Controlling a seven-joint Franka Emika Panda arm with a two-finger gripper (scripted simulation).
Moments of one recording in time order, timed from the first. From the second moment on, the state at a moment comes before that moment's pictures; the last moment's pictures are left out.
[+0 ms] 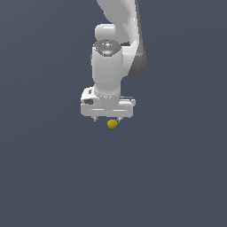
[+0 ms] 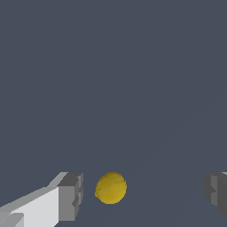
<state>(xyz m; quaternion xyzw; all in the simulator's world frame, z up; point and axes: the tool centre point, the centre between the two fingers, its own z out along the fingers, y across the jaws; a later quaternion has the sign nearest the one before) 0.016 -0.027 0.202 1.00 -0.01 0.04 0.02</state>
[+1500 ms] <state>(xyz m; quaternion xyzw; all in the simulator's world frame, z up) -0.077 -0.008 0.079 0.97 -0.24 0.00 0.00</state>
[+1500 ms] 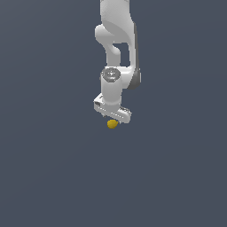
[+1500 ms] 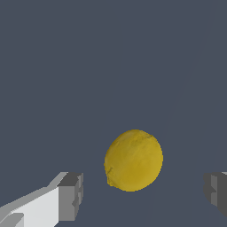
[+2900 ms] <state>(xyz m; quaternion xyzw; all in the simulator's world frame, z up) -0.078 -0.007 0.029 0.97 -0.24 0.00 0.00</state>
